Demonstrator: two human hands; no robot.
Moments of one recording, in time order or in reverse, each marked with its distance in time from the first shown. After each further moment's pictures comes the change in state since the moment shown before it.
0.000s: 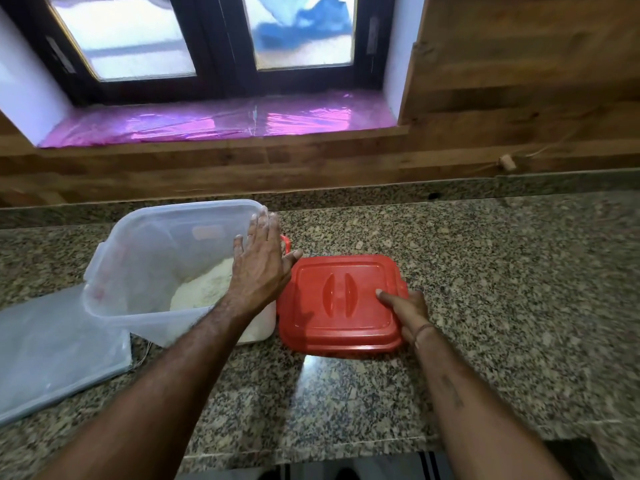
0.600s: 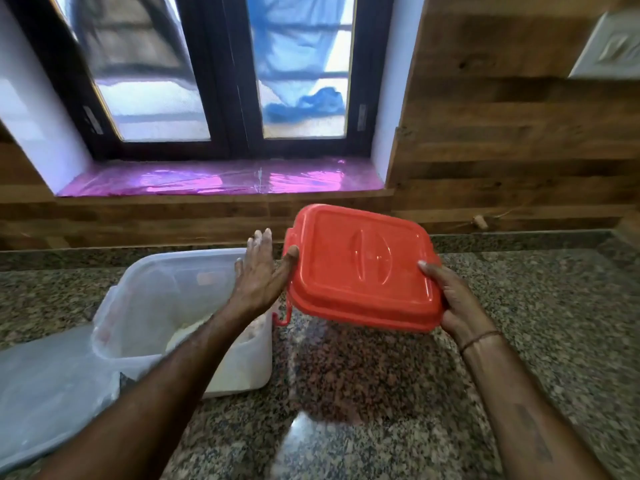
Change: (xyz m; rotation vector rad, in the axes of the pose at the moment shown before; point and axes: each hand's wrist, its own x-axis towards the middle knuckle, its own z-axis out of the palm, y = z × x) left_hand 0.018 0.014 -0.060 -0.438 -0.028 -0.057; right_hand -0.070 -0.143 -0.061 0.414 -0.241 -0.310
